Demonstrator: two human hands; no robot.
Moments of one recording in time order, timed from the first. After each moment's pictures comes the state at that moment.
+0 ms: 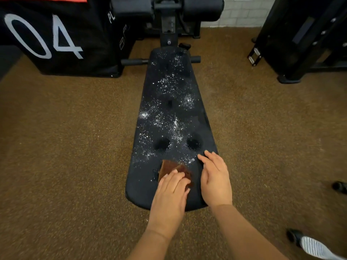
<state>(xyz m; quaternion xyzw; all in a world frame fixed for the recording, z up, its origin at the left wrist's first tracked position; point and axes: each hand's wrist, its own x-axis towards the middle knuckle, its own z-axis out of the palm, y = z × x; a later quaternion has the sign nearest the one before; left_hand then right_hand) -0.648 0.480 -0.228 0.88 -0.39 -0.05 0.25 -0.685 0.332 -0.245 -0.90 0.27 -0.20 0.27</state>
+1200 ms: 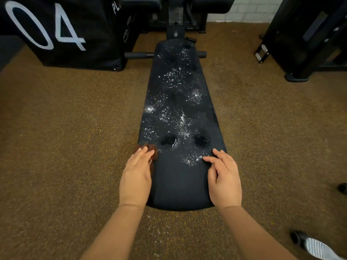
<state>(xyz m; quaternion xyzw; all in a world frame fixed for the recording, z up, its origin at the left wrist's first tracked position) -0.573 0.523 -0.234 0.93 -0.22 0.05 0.30 -0.685 0.332 -0.254 -0.89 0.26 -0.24 0.29</state>
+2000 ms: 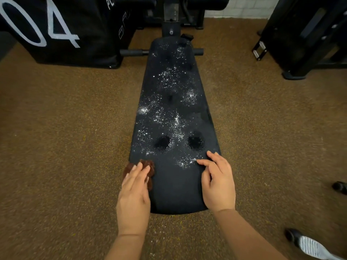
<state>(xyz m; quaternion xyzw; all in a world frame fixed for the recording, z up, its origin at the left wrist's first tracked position) -0.618 0.522 -0.235 0.93 -0.16 0.05 0.33 -0.686 0.330 -0.251 -0.88 0.26 -0.23 0.31</state>
